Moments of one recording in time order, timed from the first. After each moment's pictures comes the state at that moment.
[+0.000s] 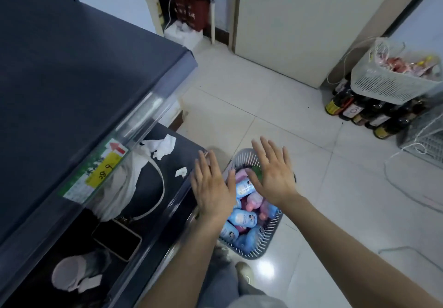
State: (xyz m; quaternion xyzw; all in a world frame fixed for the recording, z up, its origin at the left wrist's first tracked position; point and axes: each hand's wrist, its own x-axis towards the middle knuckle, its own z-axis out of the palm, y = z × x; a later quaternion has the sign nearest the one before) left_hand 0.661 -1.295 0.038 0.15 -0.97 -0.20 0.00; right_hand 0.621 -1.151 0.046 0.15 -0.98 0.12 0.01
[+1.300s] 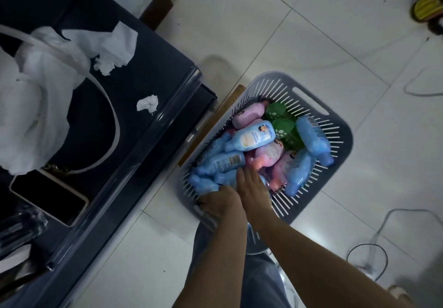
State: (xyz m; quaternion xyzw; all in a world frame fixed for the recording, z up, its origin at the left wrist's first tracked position) left_hand 0.679 -1.222 -0.265 0.79 -0.41 -0.45 -0.12; right_hand 0.674 -1.156 -0.269 0.16 -0.93 0.02 -0.34
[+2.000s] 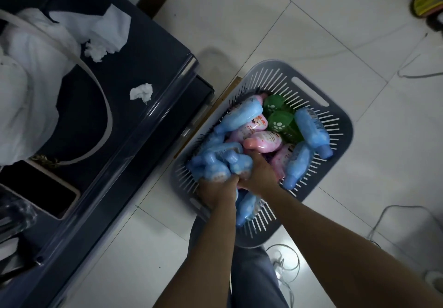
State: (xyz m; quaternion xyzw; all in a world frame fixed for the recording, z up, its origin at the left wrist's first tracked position) left_hand 0.682 -1.230 -0.263 0.63 -0.61 -0.42 -0.25; right_hand 0.639 -1.139 -0.262 -0.04 -0.88 0.28 -0.38
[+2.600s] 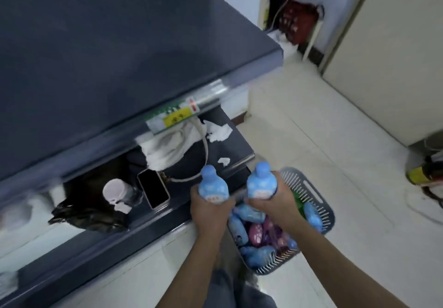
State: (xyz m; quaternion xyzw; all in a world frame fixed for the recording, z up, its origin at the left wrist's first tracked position) left_hand 0.741 -1.296 0.053 0.54 -0.61 -0.57 0.14; right_hand 0.650 -1.182 0.056 0.08 -0.80 0.50 -0.30
